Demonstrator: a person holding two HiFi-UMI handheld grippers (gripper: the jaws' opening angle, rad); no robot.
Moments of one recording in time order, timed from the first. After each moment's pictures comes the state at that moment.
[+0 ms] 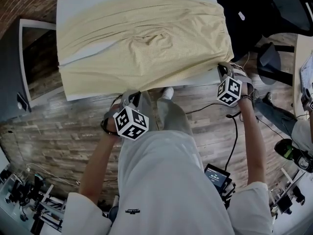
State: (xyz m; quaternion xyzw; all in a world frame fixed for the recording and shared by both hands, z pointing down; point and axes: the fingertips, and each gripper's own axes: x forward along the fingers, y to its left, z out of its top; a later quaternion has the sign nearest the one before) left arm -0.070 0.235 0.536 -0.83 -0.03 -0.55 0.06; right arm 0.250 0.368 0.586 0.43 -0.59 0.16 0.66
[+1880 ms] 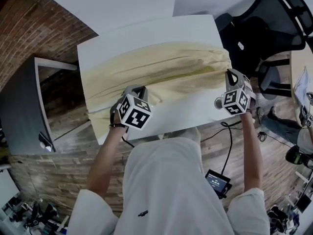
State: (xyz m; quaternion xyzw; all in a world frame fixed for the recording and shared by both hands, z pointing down) left arm 0.036 -0.007 0.454 -0.86 0.00 -0.51 0.02; right arm 0.318 0.187 0.448 0.66 -0.48 0.13 0.56
